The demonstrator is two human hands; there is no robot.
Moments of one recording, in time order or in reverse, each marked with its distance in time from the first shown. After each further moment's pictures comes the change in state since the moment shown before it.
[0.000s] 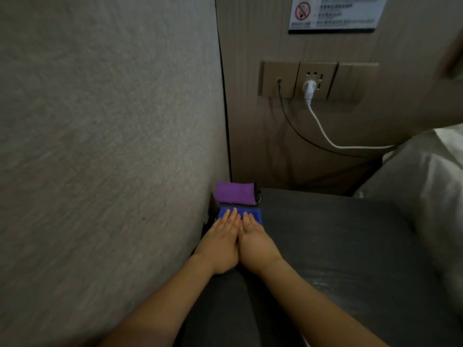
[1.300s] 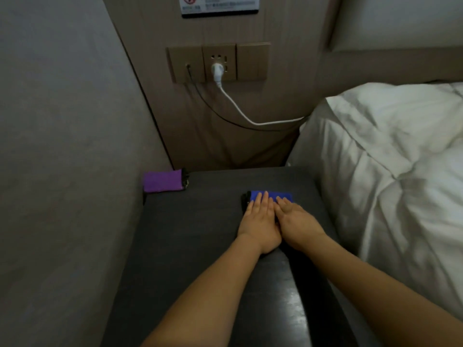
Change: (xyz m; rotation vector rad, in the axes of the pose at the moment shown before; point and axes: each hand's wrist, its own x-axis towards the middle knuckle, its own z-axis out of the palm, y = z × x) left_hand 0.056 0.233 0.010 -0.016 -0.059 0.206; right_hand -0.150 0.183 -0.012 0.004 0.005 0.320
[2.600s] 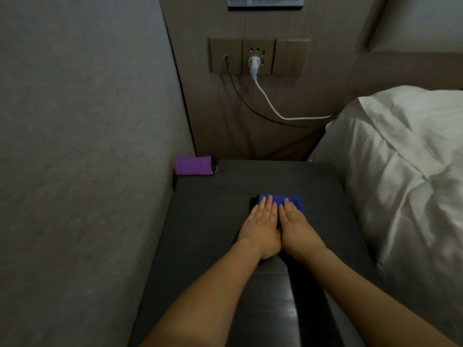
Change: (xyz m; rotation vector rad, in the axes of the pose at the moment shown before) left_hand -0.068 -0.035 0.004 0.038 -0.017 -0.028; right_hand -0.020 -0.063 0.025 0.136 -0.012 0.051
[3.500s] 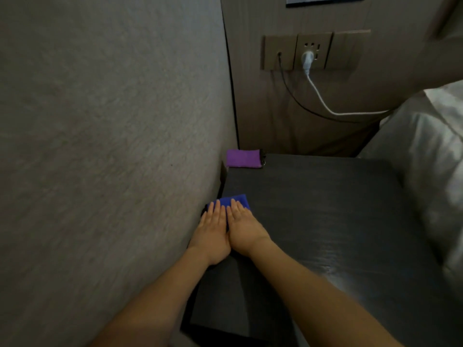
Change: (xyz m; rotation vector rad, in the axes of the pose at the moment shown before) left_hand -0.132 -0.153 0.022 0.009 -0.033 -0.399; right_hand 0.021 -0.197 0.046 -0.050 -0.071 -0.399
